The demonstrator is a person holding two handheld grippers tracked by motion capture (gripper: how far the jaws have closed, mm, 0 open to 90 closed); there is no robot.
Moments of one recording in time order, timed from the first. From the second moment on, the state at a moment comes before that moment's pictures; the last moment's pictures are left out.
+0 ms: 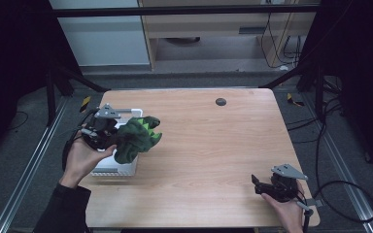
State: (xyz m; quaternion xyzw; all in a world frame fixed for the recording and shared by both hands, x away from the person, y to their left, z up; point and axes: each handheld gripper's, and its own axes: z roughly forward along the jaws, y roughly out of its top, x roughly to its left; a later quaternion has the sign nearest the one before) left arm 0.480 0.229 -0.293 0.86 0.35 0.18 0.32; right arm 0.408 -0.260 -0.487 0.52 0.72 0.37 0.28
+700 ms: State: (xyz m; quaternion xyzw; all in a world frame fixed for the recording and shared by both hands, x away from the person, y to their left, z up) left arm 0.477 0.181 -0.302 0.89 0.30 0.15 0.31; right arm 0.408 -0.260 -0.486 0.52 0.71 0.37 0.28
